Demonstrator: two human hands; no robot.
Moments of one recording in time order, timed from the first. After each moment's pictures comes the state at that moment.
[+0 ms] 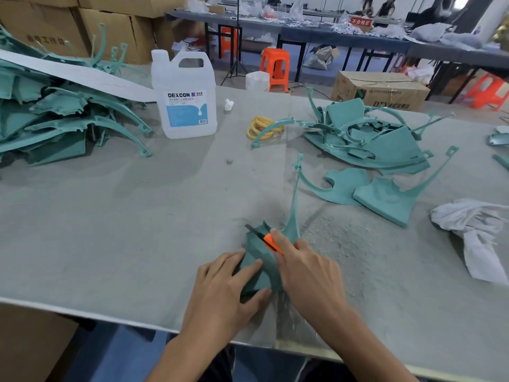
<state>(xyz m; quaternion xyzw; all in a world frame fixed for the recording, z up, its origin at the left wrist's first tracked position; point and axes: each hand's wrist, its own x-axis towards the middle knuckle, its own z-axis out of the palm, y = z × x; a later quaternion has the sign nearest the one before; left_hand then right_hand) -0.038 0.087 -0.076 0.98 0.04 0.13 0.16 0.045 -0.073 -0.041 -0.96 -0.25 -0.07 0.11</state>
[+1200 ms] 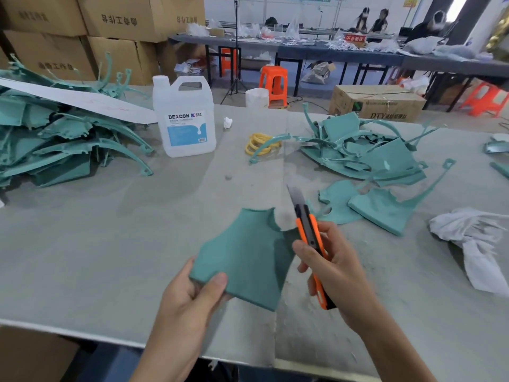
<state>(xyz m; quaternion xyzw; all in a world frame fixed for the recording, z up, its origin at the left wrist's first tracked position) -0.058 0.097 -0.016 0.52 0.11 0.17 0.83 0.053 -0.103 0.009 -0.72 -0.16 0.08 0.67</state>
